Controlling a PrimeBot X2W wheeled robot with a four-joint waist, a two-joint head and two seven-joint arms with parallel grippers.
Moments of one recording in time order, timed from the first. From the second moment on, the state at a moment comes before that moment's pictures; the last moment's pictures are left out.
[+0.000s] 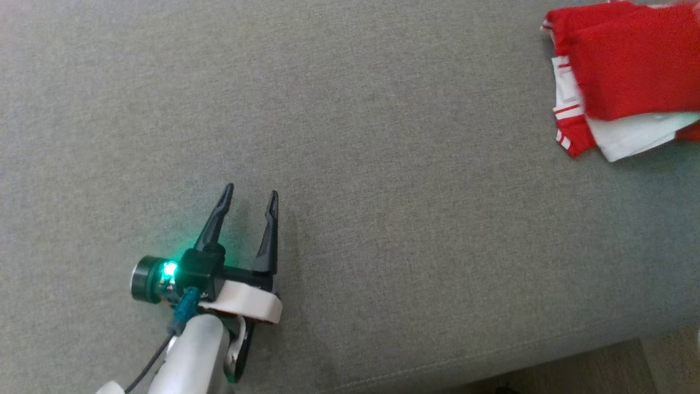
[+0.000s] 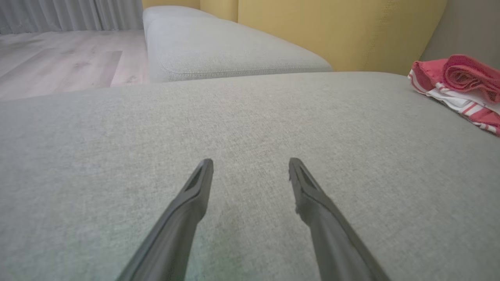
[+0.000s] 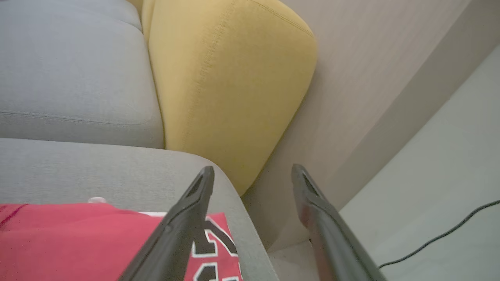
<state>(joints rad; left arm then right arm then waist) -0.27 0.05 -0.28 0.39 -0.11 -0.03 -0.26 -0.93 -0.30 -0.51 0.91 -0.52 0.13 -0.21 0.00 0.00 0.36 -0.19</state>
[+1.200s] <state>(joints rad) -0.12 0.04 -0.06 0.41 -0.14 0.08 -0.26 -0.30 -0.05 0.05 0.60 0.17 0.13 -0.25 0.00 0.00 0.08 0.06</state>
